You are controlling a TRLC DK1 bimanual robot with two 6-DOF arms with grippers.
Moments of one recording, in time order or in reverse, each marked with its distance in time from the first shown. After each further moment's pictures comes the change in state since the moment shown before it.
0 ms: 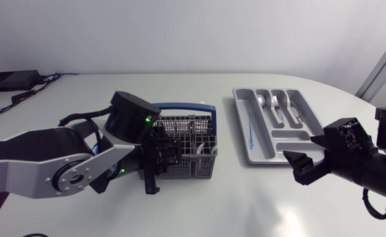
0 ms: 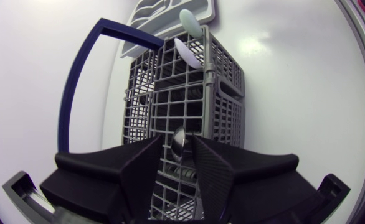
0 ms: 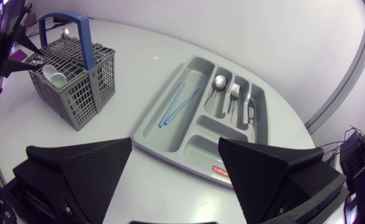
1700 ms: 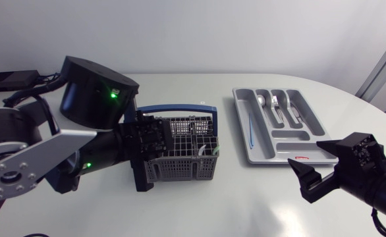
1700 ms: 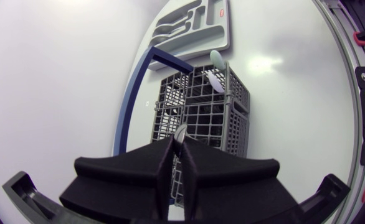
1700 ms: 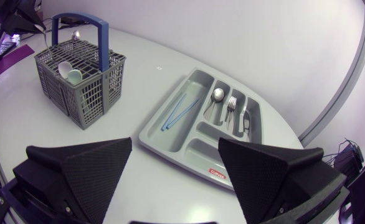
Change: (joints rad) left arm -0.046 -0.200 0.073 -0.184 -0.004 -0.085; right arm 0.024 -0.239 -0.081 -0.063 0.000 -0.045
